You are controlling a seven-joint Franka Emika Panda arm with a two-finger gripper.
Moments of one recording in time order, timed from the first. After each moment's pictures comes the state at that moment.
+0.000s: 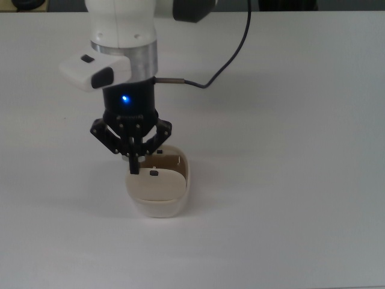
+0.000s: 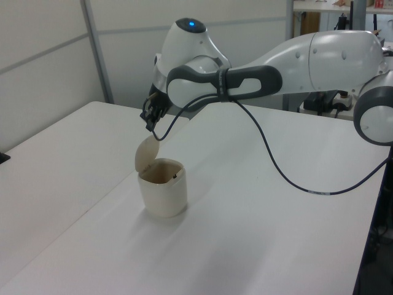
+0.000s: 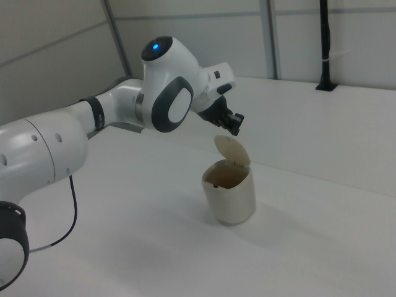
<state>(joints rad) 0.07 0.44 -0.10 -1.35 0.03 2.34 0.01</state>
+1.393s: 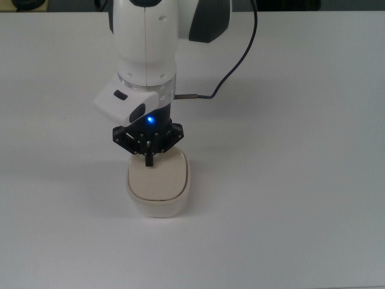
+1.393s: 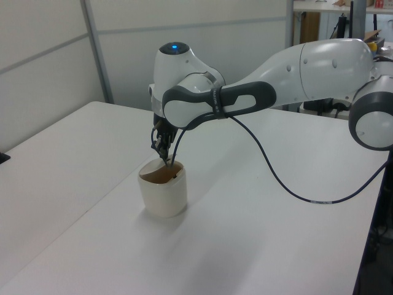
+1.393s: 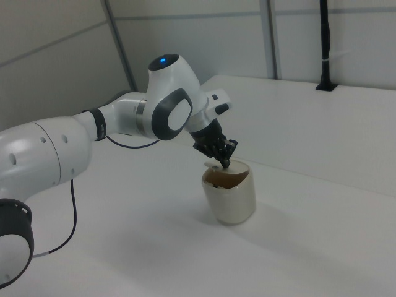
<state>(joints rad) 0.10 0.47 -0.10 -1.38 -0.04 2.14 -0.09</state>
